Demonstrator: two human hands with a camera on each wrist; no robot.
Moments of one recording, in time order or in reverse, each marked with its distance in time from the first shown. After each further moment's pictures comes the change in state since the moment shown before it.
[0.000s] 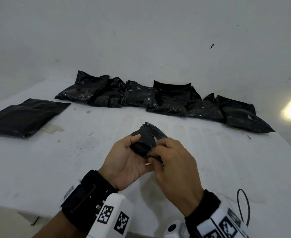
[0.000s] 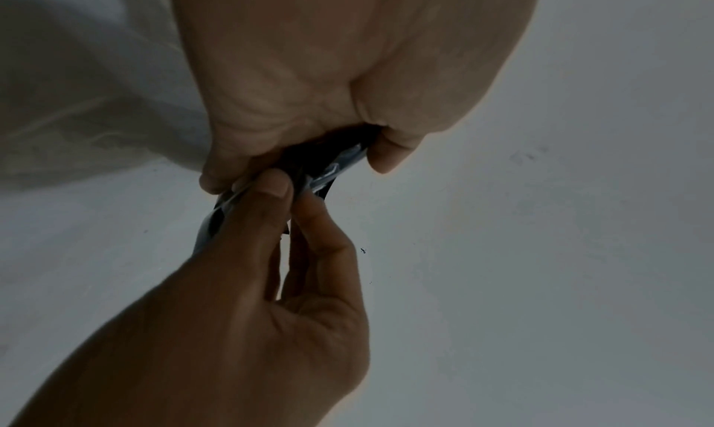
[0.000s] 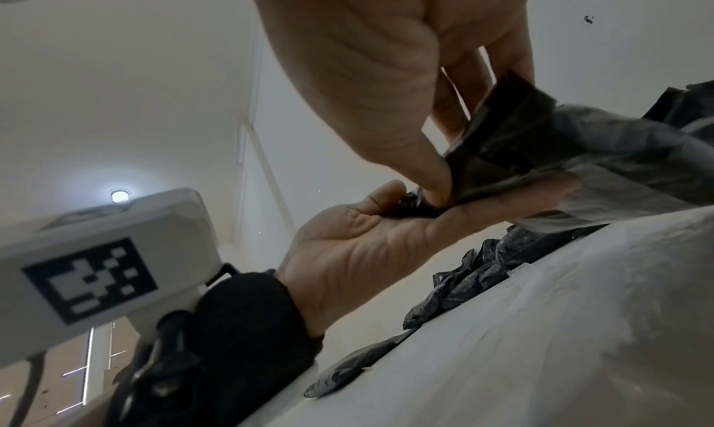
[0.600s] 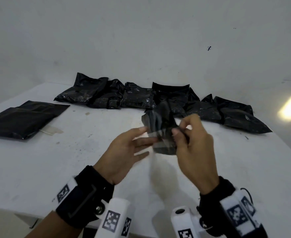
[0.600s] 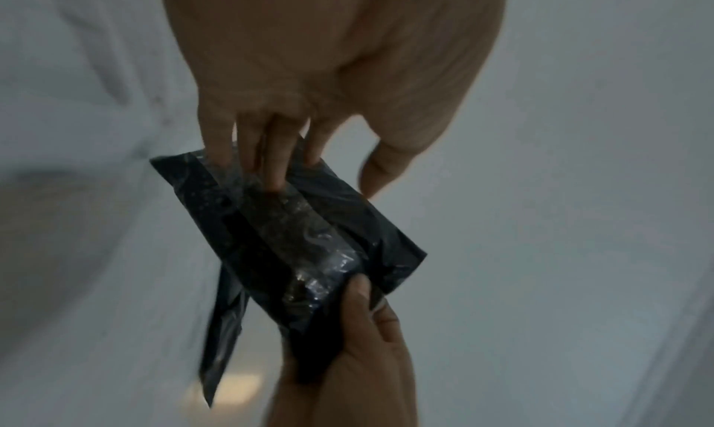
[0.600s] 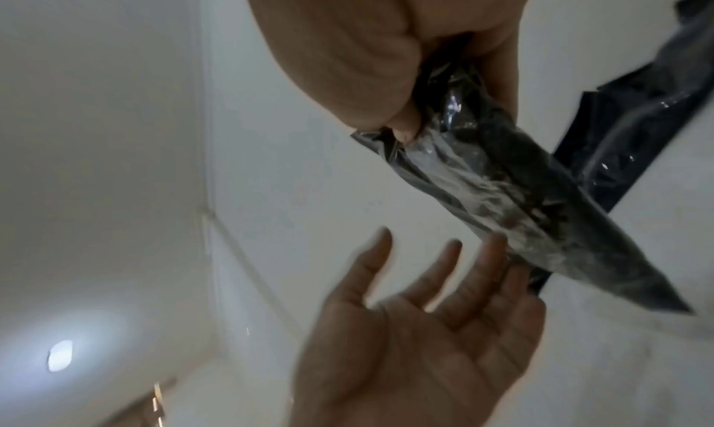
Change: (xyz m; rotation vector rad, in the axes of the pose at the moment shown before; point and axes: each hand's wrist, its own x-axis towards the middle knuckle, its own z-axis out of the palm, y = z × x) left_hand -0.004 0.016 0.009 0.490 0.165 0.146; right_hand 0.025 0.016 -0.037 0.474 0.201 0.207
